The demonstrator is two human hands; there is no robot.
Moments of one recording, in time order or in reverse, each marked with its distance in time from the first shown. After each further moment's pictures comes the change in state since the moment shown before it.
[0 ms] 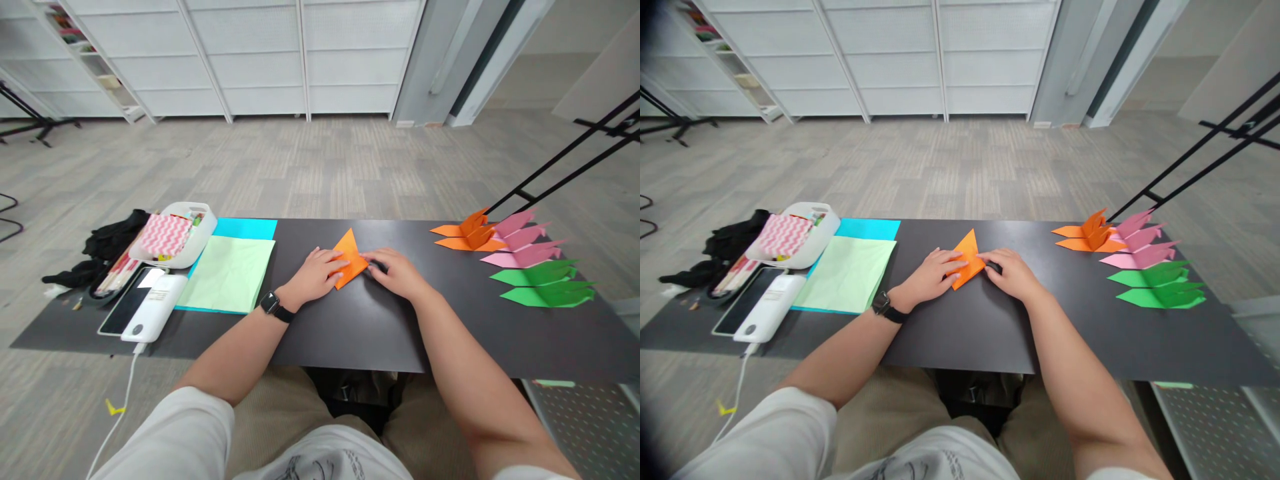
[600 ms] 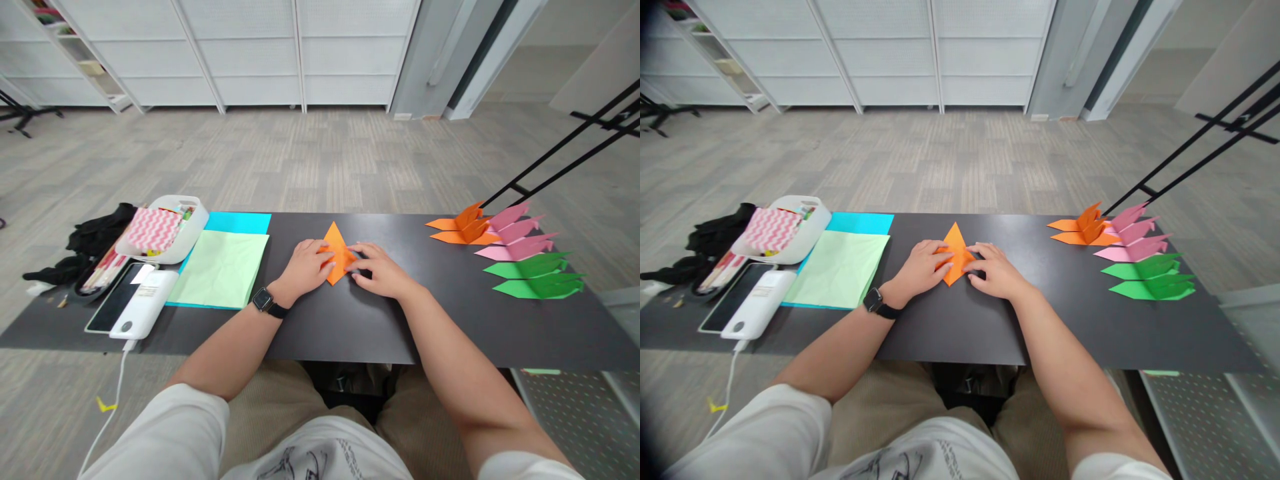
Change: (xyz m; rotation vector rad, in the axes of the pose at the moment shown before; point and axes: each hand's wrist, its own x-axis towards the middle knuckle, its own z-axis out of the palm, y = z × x) left_hand 0.001 -0.001 -0.002 0.135 0.127 -0.041; right_hand -0.003 -0.009 0.014 -0.099 -0.079 -0.081
